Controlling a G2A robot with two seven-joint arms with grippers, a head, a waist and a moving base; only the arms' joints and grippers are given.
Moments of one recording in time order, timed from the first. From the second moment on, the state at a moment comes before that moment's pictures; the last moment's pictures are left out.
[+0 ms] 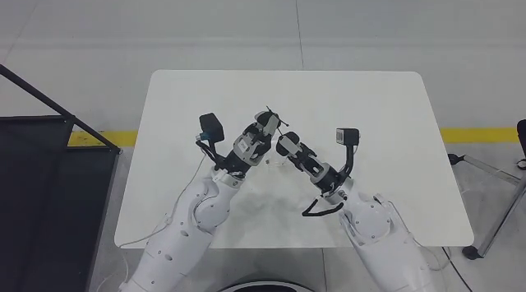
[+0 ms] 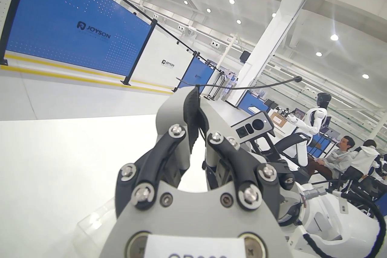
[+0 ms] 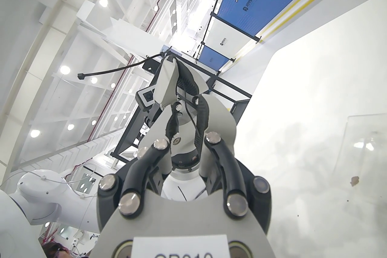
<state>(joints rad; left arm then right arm) 1.19 -1.37 -1.10 -1.52 0.83 -0.52 0.34 -1.22 -1.27 1.12 -1.59 0.03 -0.55 0.35</state>
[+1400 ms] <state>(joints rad) 1.20 -1.38 -1.12 -1.52 0.83 -0.54 0.32 -1.24 -1.27 1.14 -1.60 0.02 -0.58 0.34</state>
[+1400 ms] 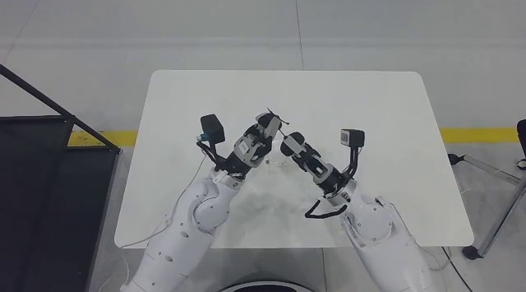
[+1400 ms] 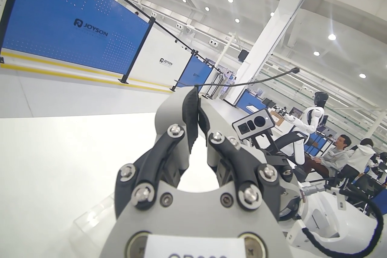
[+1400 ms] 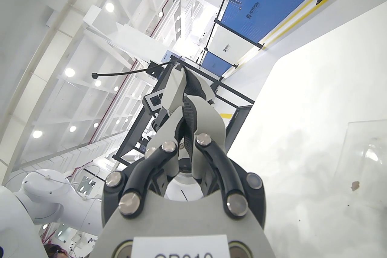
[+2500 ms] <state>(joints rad) 1.20 -1.34 -1.24 -1.51 0.32 -0.75 -0.05 -1.20 -1.26 1.20 -1.53 0.25 -0.69 0.54</state>
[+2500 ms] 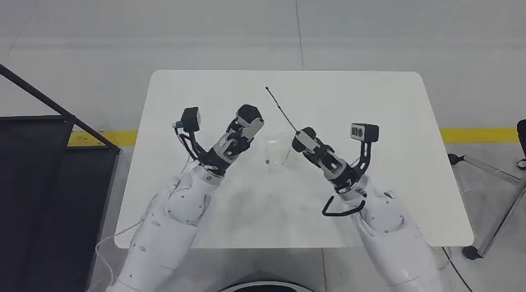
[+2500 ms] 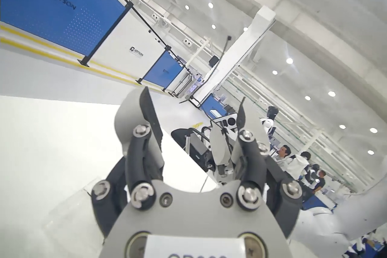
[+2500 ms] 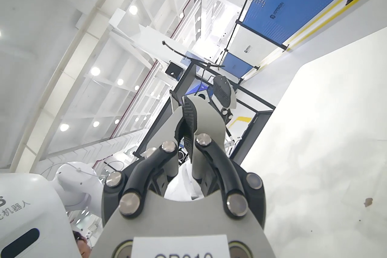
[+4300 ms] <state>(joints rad) 0.98 -1.30 -1.20 -1.25 -0.77 -0.46 -1.21 -1.08 -1.26 1.18 -1.31 0.96 -0.51 1.31</state>
